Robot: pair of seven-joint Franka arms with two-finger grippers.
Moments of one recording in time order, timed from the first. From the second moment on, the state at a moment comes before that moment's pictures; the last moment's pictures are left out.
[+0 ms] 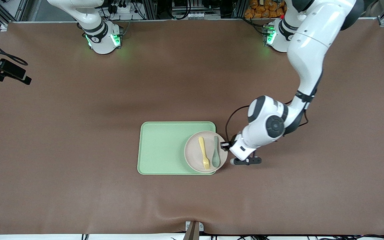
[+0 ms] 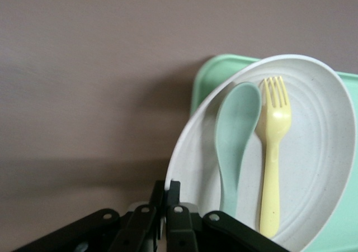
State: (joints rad) left arm -0.28 0.79 -0.27 -1.48 -0.14 2.40 -0.46; right arm -0.02 -0.01 -0.02 -1.49 0.09 1.43 0.15
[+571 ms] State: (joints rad) left arm -0.35 0.87 -0.26 -1.43 -0.14 2.40 -0.50; right arm -0.01 0.01 -0.02 -1.49 0.09 1.45 0.15
